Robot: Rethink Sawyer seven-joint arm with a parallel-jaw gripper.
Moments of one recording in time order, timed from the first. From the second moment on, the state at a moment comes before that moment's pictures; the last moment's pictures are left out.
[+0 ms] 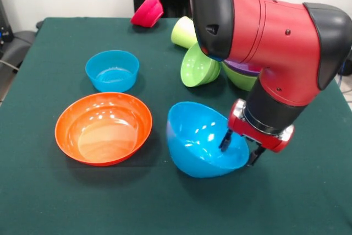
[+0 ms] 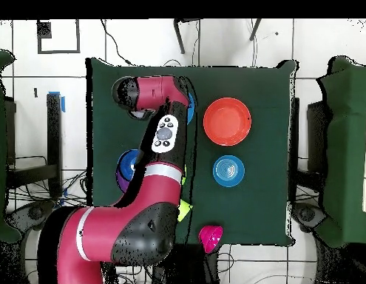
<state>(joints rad) 0.09 0.03 -0.32 0.69 0.12 0.93 2.20</state>
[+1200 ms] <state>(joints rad) 0.10 0.03 -0.42 0.67 0.14 0.93 2.20</state>
